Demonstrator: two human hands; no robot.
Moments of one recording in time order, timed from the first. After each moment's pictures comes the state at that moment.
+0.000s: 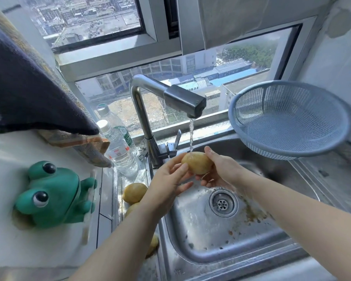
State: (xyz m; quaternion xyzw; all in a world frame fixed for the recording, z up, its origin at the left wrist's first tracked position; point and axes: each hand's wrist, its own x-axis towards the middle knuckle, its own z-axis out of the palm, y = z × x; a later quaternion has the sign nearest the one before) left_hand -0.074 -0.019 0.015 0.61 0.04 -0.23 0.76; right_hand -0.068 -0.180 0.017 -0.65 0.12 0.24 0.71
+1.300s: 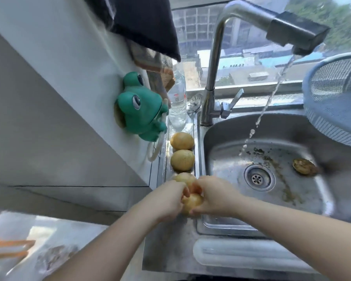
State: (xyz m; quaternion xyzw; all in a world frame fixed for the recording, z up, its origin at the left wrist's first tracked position) left_hand -0.183 0.092 -0.009 0.93 -0.04 -0.33 0.18; right_hand -0.156 -0.057 -0.056 -0.92 -0.27 0.20 0.22
